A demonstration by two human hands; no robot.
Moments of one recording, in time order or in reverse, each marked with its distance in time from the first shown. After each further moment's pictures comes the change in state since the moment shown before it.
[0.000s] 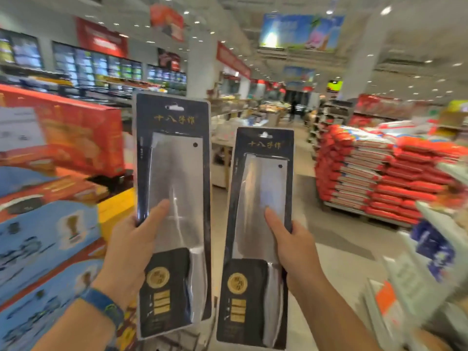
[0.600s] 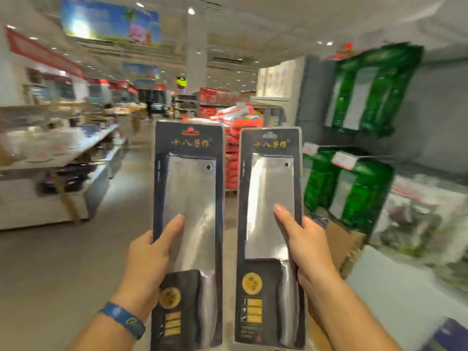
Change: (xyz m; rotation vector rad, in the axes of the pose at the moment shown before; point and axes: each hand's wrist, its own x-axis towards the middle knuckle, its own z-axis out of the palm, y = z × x) left_hand -0.158 -0.085 0.440 -0.103 -0.743 -0.137; right_hand -0.013 -0.018 -0.447 -0.035 0.709 -0.141
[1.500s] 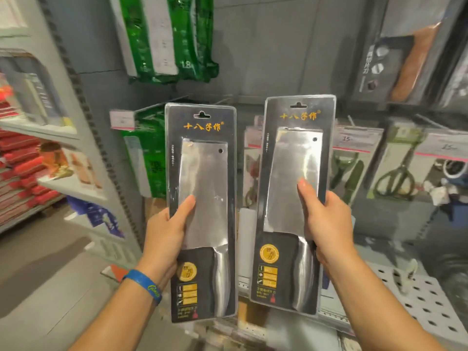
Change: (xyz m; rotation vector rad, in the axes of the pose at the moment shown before) left_hand 0.164 -0.160 0.416 -0.025 -0.822 -0.201; right_hand 0.137 0.052 -0.237 -0.353 1.062 -0.010
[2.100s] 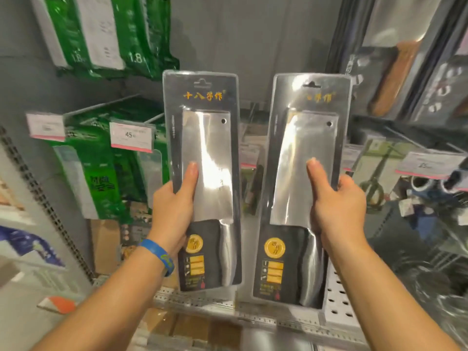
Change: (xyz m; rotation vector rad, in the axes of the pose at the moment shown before) left_hand 0.095 0.011 0.105 -0.088 -0.118 0.099; right_hand 0.075 -0.029 -0.005 -0.152 0.331 -0.122
